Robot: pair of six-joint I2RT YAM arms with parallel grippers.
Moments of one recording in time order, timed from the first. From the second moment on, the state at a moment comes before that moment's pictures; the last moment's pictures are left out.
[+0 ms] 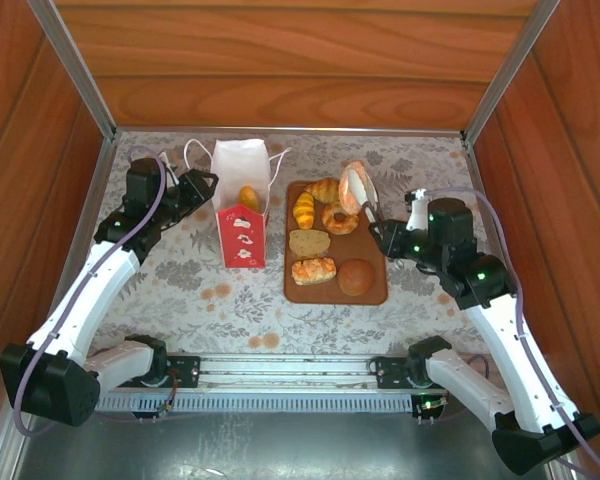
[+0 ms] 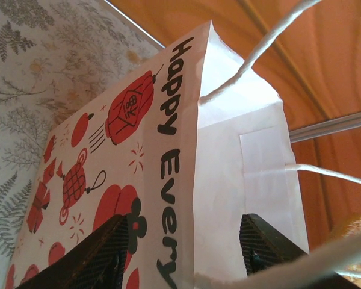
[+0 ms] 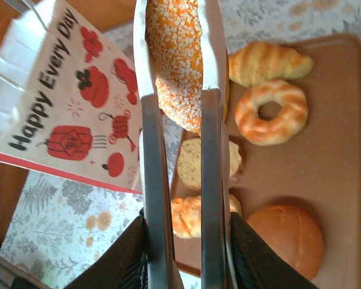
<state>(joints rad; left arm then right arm) -0.27 1.11 0.99 -0.35 0.23 -0.87 0.40 0.82 1.02 -0.79 -0.24 0.45</state>
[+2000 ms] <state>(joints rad) -0.27 1.12 0.95 -0.31 0.21 -0.91 0.91 1.60 1.80 -1.02 -0.11 0.22</state>
